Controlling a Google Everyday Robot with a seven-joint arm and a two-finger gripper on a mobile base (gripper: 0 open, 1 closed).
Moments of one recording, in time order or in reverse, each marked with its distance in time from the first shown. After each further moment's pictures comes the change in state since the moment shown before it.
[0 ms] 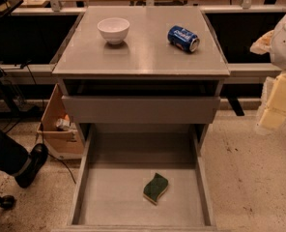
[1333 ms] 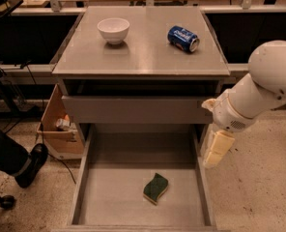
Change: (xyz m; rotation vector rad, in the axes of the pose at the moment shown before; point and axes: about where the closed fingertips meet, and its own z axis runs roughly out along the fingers) arm -0.010 0.012 0.209 -0.145 -0.168 -0.046
